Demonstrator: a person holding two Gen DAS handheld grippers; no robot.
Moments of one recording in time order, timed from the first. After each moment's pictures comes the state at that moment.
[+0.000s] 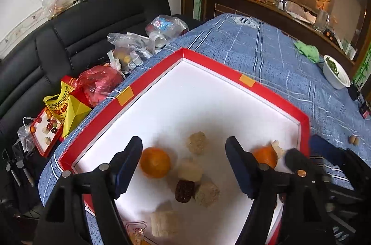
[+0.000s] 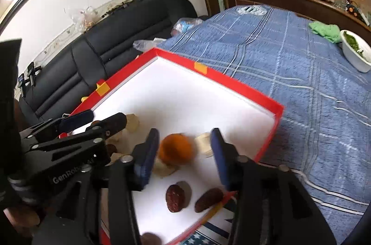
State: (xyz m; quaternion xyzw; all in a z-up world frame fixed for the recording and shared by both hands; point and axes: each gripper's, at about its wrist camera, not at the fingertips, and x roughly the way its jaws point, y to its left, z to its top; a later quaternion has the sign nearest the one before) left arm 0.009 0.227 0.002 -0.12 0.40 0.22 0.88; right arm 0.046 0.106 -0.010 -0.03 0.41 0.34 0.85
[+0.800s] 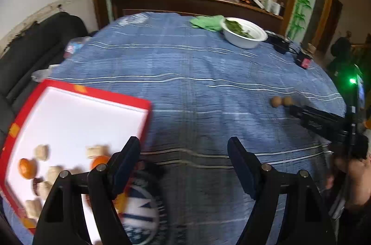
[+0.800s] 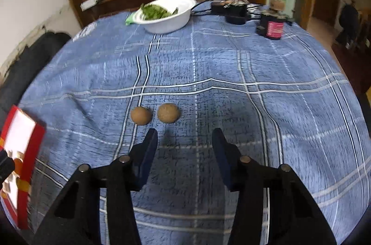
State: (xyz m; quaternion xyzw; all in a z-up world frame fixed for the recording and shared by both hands) left arm 0.079 0.042 -0.002 -0.04 0.41 0.01 0.91; right arm 0.127 -0.177 -0.035 0.02 0.44 0.05 0.90
